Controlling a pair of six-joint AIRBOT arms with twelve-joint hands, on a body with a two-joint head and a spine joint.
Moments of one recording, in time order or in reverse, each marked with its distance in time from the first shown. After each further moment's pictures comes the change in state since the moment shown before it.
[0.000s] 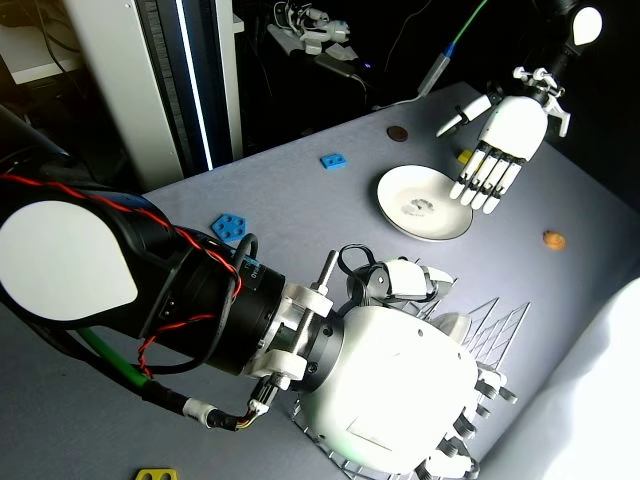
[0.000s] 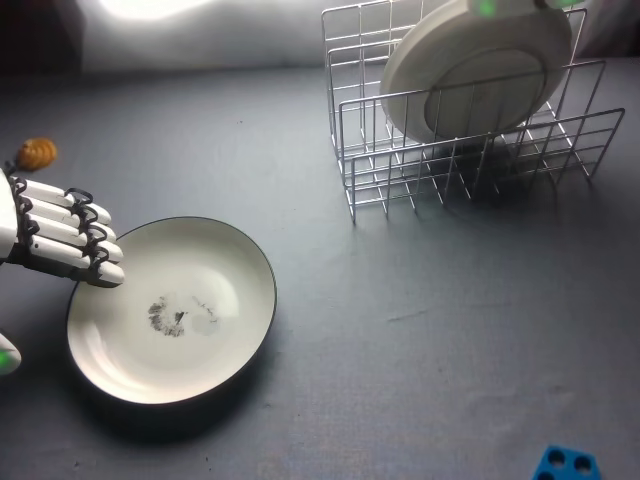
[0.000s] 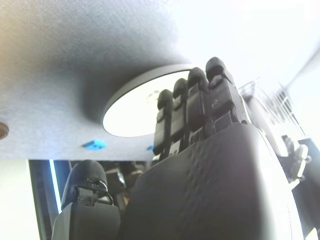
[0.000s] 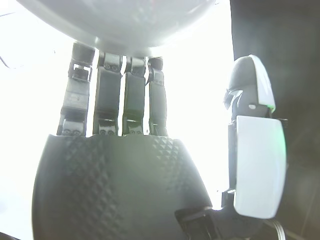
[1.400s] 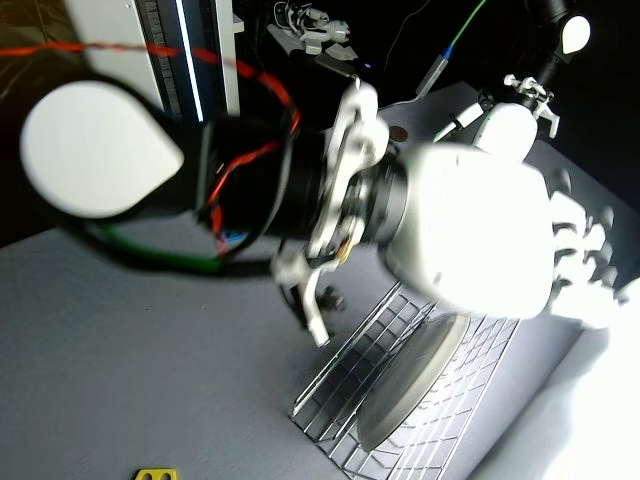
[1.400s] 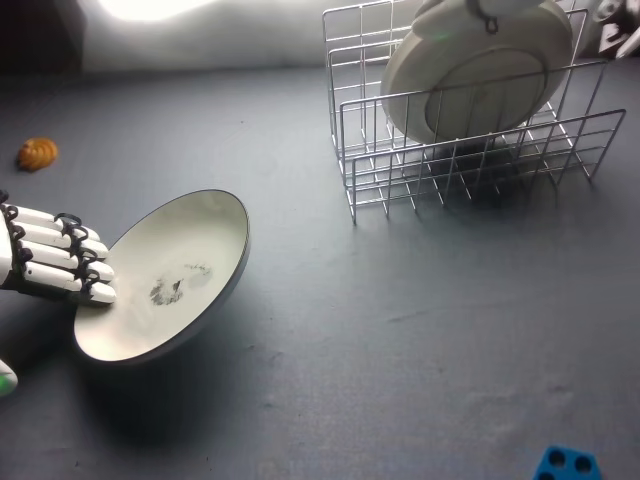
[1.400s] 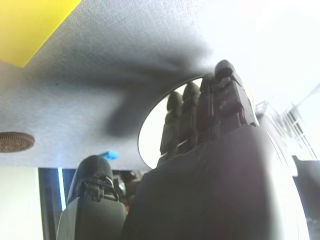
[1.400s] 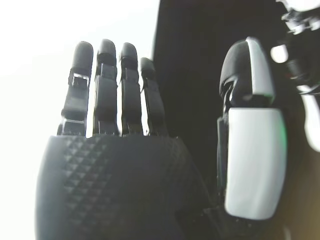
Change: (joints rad) left arm 0.111 -0.014 0.000 -0.042 0.035 0.033; right arm 0.120 0.021 -0.253 0.173 0.139 -0.798
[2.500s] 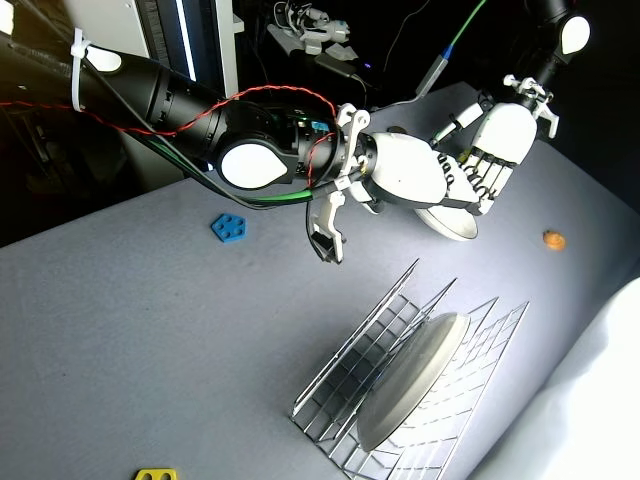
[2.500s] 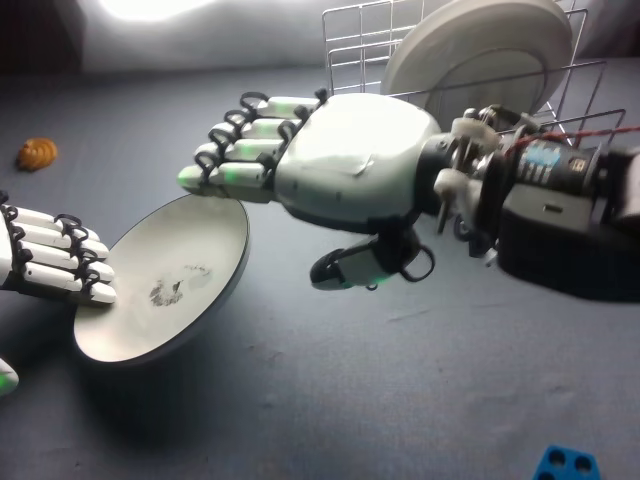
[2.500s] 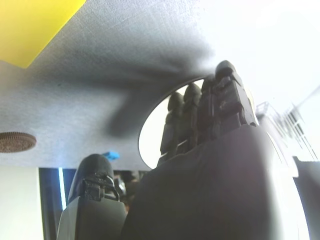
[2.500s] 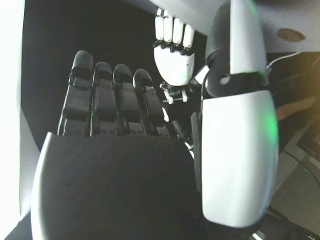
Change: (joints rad) left arm 0.003 -0.001 0.000 -0.003 0.000 0.000; right arm -0.324 -0.209 -0.172 0.594 0.107 -0.879
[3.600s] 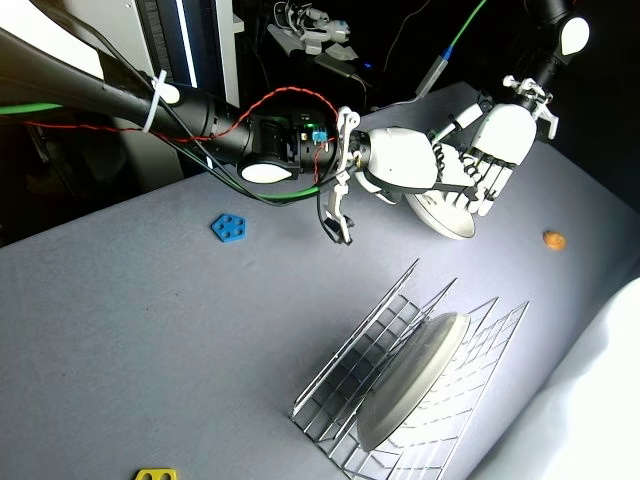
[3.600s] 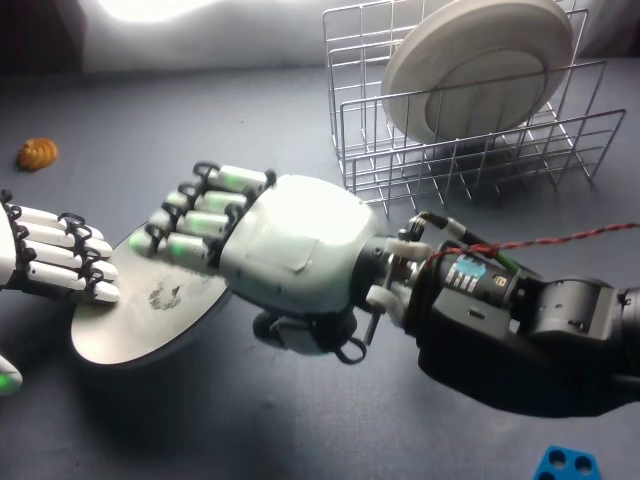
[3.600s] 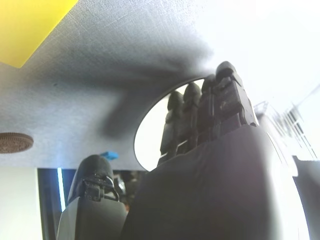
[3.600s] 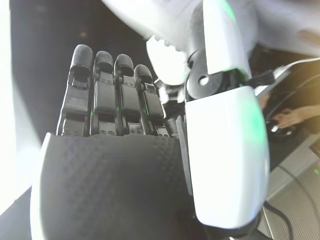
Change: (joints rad) left arm -0.003 -0.005 0.000 0.000 0.002 0.000; right arm -0.143 -0.192 0.051 0.190 0.237 -0.255
